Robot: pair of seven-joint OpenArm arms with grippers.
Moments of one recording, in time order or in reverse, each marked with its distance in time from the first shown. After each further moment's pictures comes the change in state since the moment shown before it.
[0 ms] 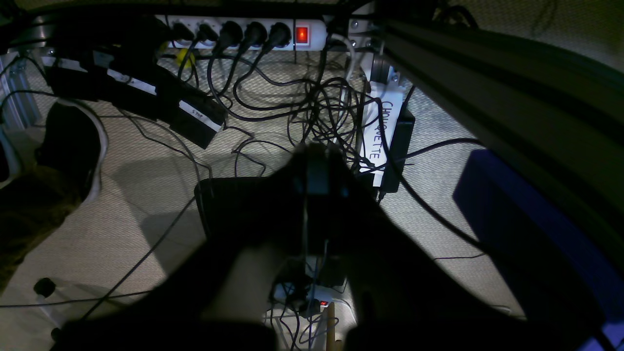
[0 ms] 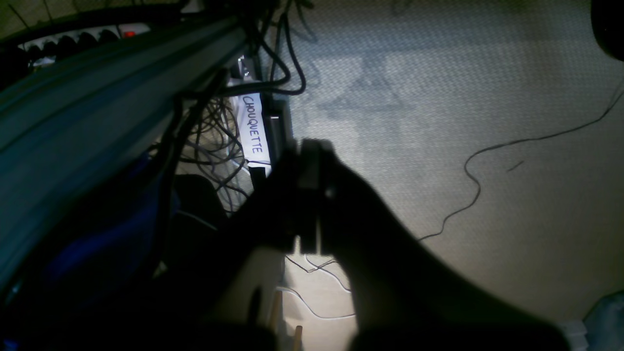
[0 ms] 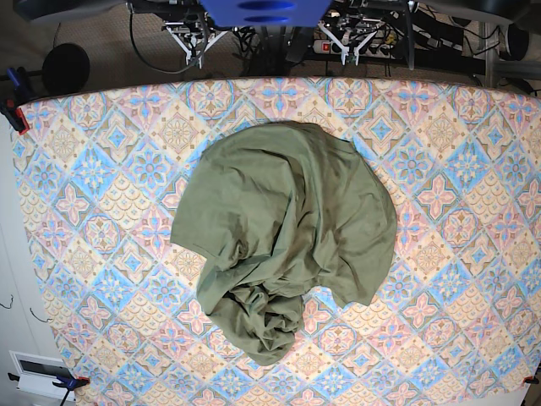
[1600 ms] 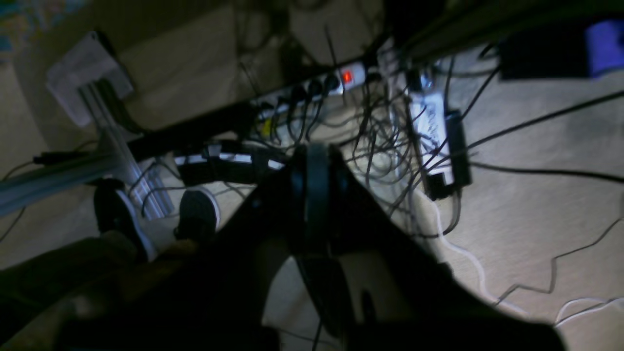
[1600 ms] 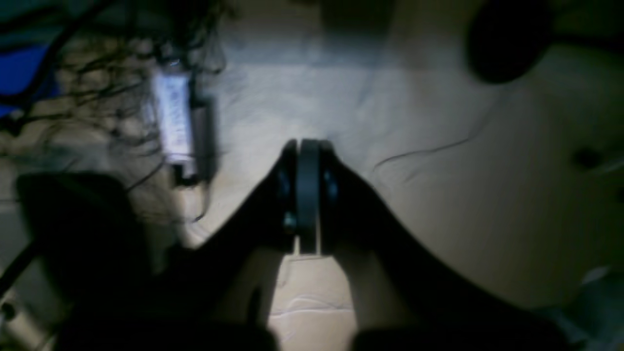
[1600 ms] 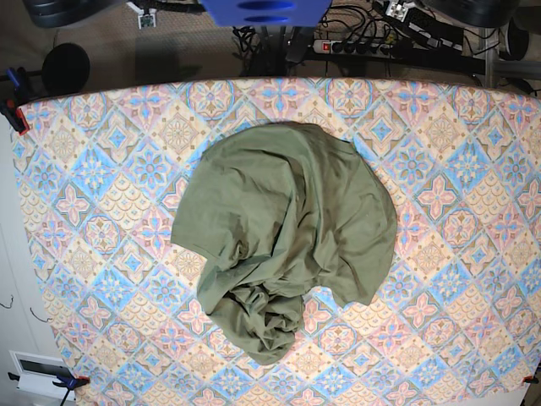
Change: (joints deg) left arm 47.6 -23.0 9.0 68.6 -5.1 0.0 0.6; right arm -43.2 8.5 1.5 63.7 0.4 0.0 -8.4
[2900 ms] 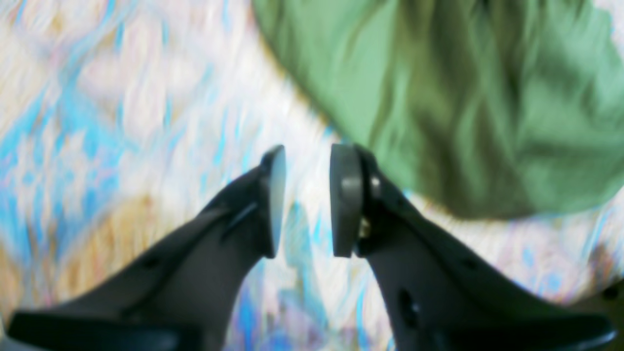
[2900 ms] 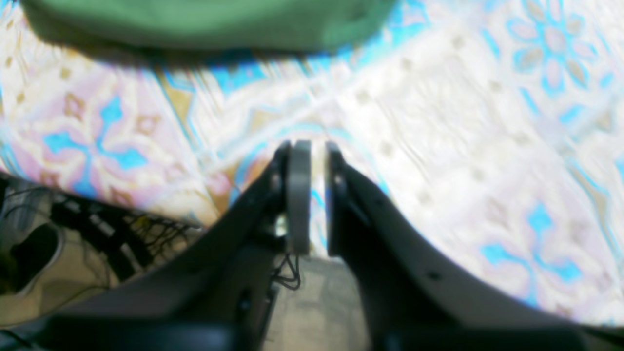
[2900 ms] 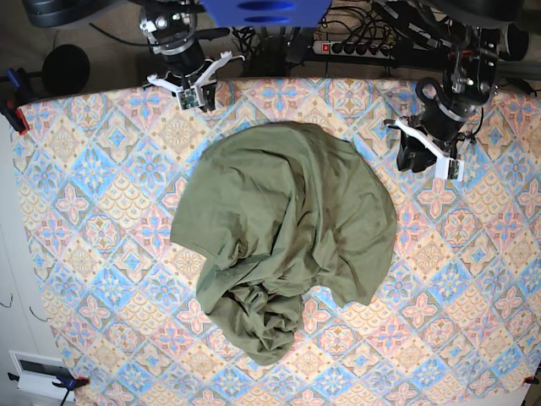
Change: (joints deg) left arm -27.6 -6.3 -15.5 40.1 -34.5 0.3 44.6; right arm 6.3 -0.2 -18.5 41.7 0.0 -0.4 -18.3
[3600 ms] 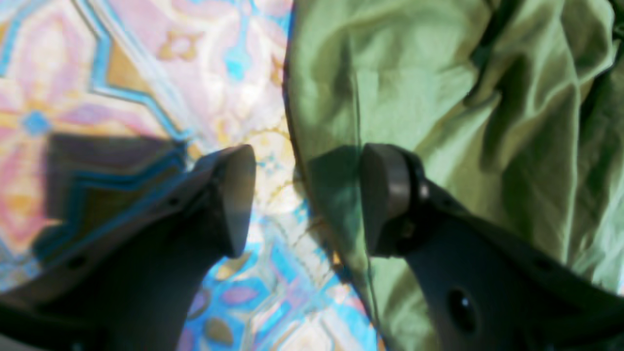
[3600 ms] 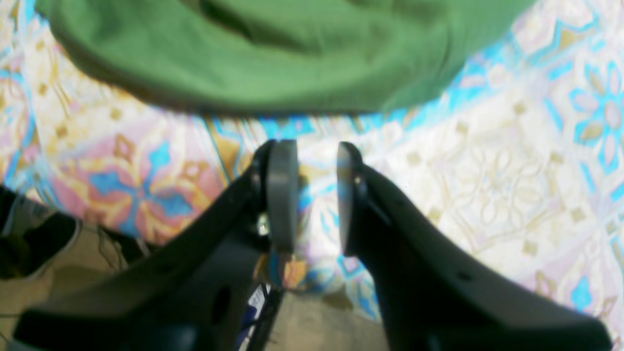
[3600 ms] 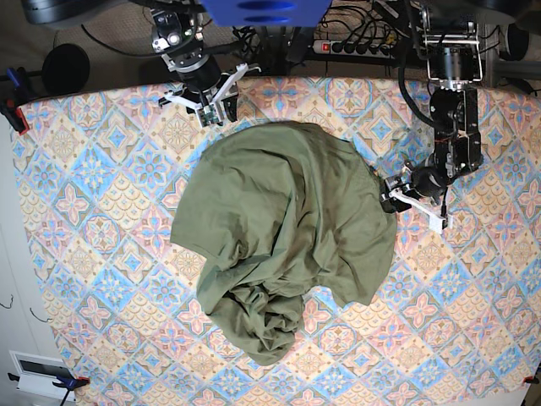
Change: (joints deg) left arm -26.5 10.4 0.2 -34.8 -2.8 0.1 9.8; right arm 5.9 -0.2 -4.0 -0.2 0.0 0.2 -4.1
